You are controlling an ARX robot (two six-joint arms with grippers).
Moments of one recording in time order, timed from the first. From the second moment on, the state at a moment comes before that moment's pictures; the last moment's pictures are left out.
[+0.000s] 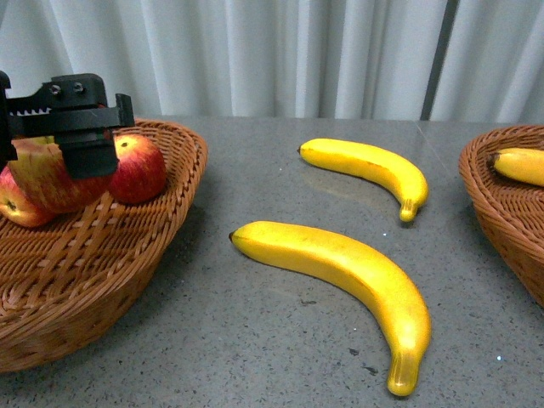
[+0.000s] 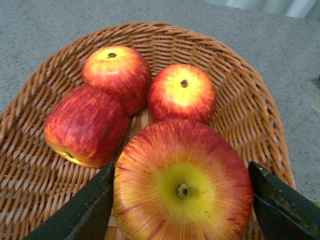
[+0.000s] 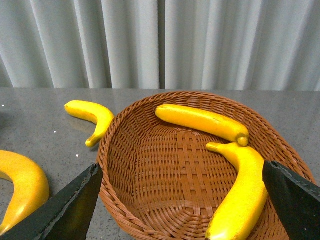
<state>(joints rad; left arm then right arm) -0.31 1.39 0.72 0.16 -0.39 -0.26 0.00 0.00 0.01 0.00 0.00 0.00</state>
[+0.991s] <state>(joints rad) -0.29 0.51 0.20 0.29 -0.30 -0.02 0.00 0.00 0.01 0.00 0.00 0.00</state>
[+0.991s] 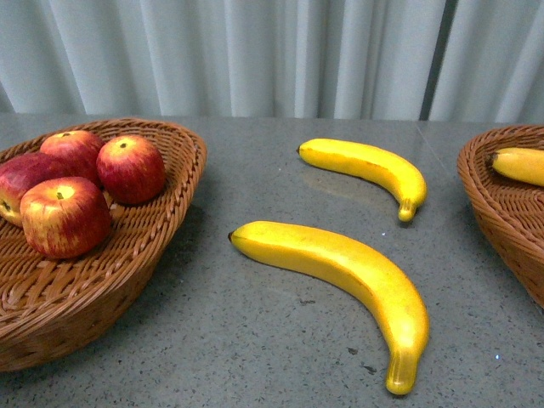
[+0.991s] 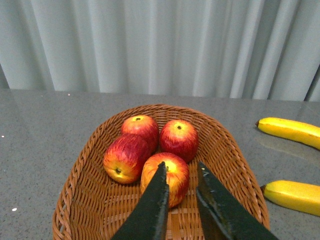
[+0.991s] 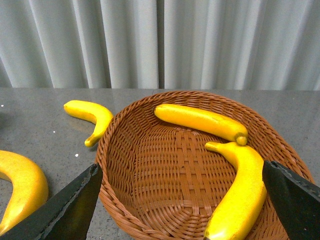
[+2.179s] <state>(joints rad) 0.00 0.01 0.02 0.00 0.00 -0.01 0.00 0.00 0.01 0.00 0.00 0.00</state>
